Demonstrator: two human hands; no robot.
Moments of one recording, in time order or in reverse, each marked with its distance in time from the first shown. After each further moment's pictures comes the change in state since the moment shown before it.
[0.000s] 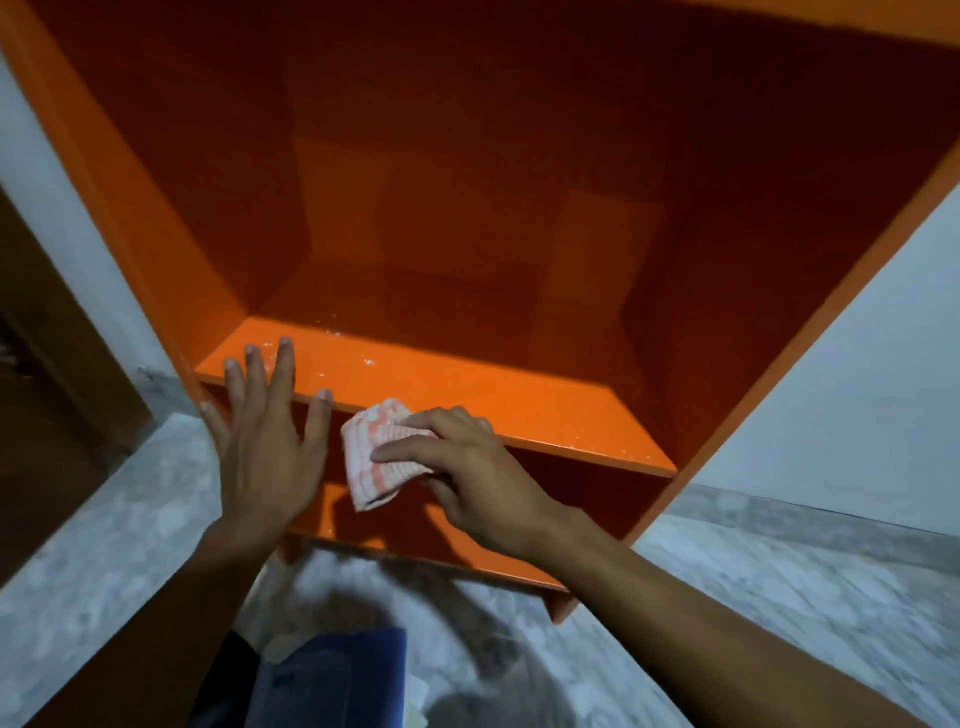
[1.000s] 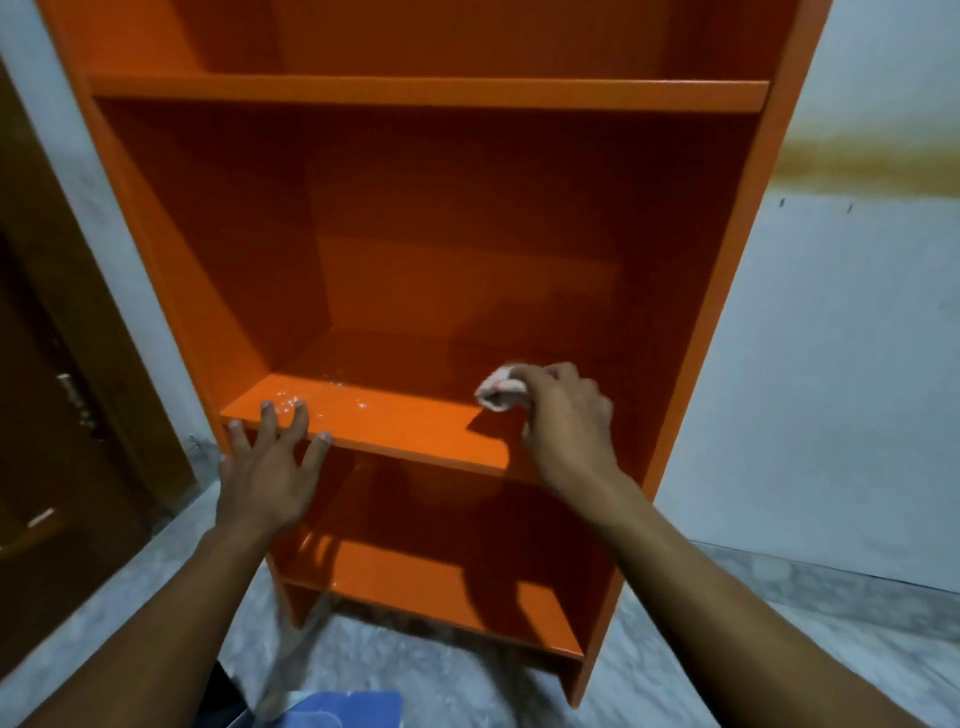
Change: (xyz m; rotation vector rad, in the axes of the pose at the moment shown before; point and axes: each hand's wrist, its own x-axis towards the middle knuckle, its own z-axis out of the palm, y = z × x) left_hand -0.005 0.011 -0.010 0.222 -0.140 -0.084; right_hand -0.023 0.042 -0.082 -0.284 0.353 0.465
